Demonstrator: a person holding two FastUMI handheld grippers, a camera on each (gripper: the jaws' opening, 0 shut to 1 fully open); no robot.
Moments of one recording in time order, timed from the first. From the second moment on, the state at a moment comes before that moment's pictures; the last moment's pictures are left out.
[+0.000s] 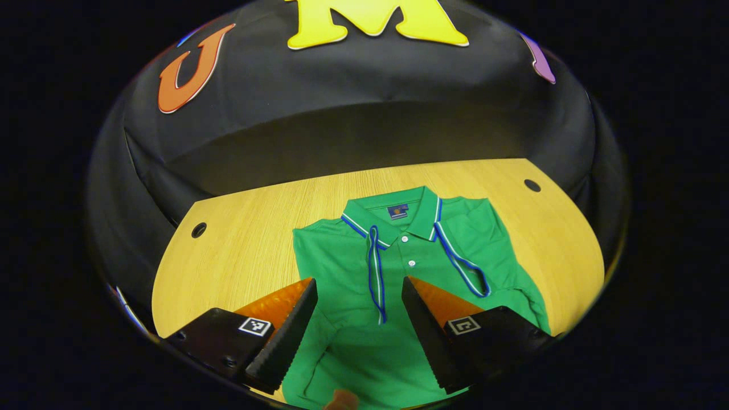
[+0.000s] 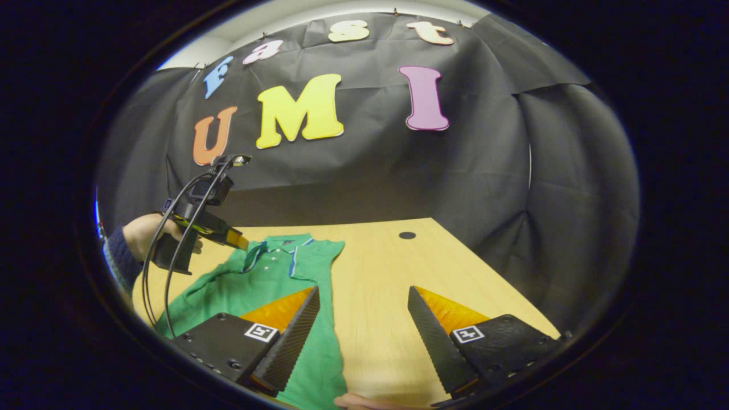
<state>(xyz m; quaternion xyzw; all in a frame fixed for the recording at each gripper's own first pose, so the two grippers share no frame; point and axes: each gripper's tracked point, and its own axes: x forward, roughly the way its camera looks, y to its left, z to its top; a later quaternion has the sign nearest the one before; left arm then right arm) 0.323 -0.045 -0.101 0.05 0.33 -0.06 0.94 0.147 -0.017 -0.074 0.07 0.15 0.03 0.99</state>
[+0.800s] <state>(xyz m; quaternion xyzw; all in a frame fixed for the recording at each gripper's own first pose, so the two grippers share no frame) 0.120 0.011 0.007 0.03 0.13 -0.05 0.99 0.039 0.008 -0.054 0.04 0.11 0.04 0.99</state>
